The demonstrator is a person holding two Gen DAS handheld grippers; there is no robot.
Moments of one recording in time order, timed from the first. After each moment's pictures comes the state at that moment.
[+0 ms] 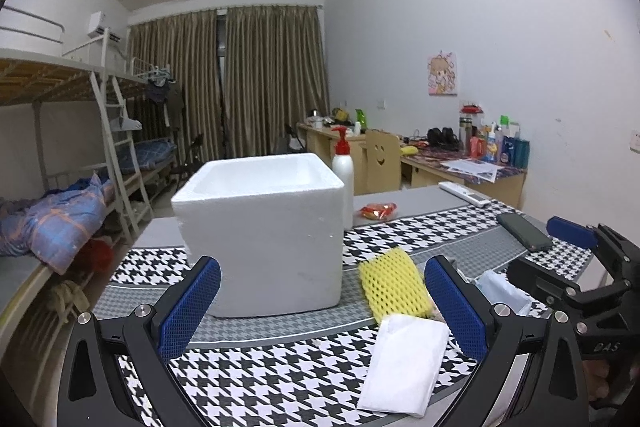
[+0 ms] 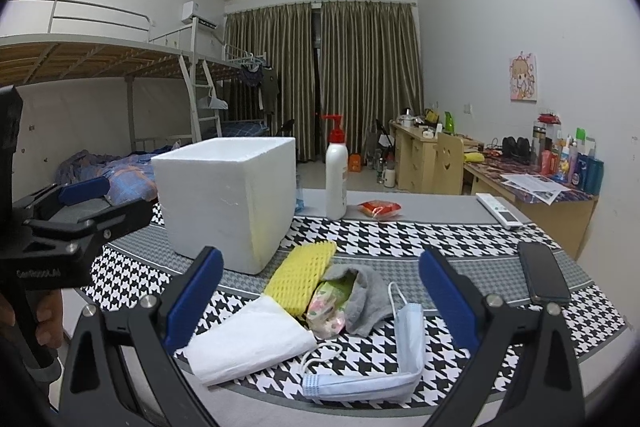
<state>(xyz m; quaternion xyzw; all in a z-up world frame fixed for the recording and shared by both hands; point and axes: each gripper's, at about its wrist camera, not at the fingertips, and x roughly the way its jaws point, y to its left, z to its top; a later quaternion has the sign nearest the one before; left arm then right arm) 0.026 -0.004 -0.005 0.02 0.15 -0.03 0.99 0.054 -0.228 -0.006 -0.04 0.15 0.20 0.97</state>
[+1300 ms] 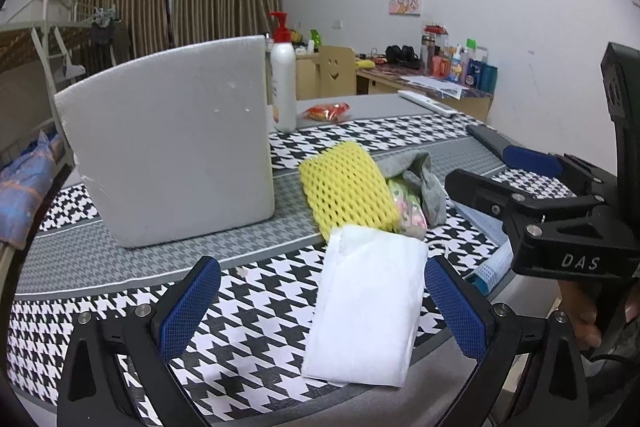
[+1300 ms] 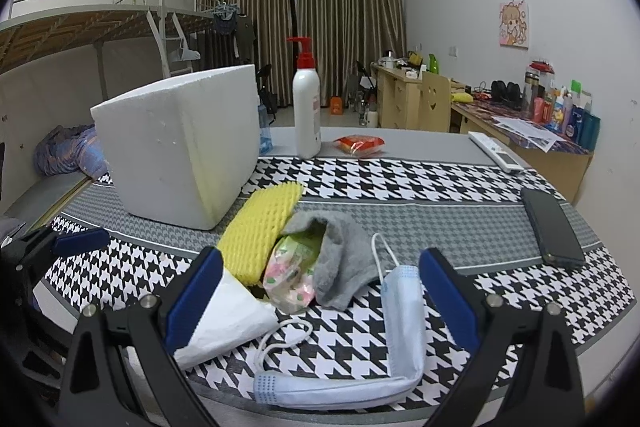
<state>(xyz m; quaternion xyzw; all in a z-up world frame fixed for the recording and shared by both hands) 0.066 -0.031 -0.072 0.03 0.30 -0.12 0.95 0.107 -0.230 -0.041 -0.04 0.25 0.16 0.95</state>
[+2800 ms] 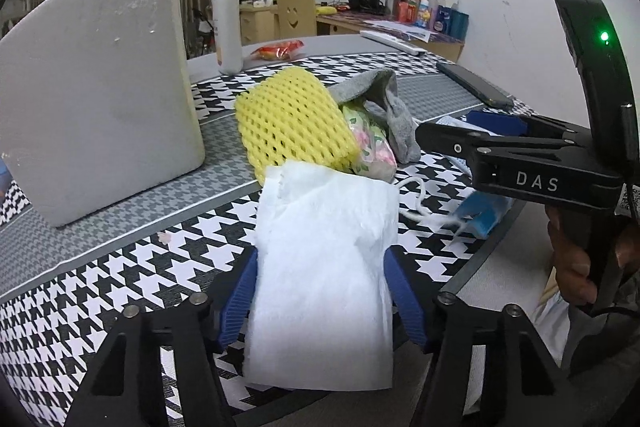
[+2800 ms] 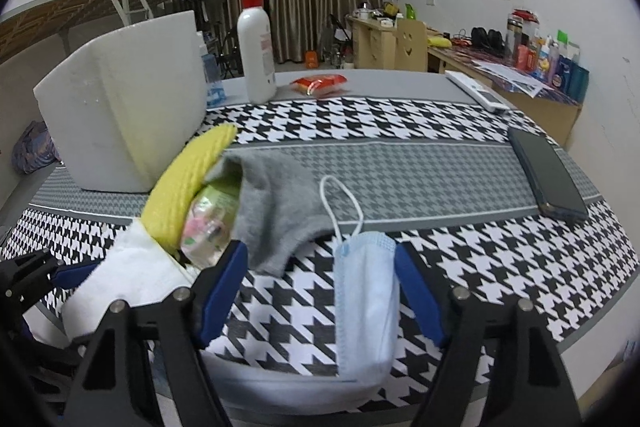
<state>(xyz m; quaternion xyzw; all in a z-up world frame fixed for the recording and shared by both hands) 0.100 -0.059 -0.110 0.05 0.38 -0.18 0.90 0.141 -0.259 -0.078 -0.02 0.34 0.11 0.93</state>
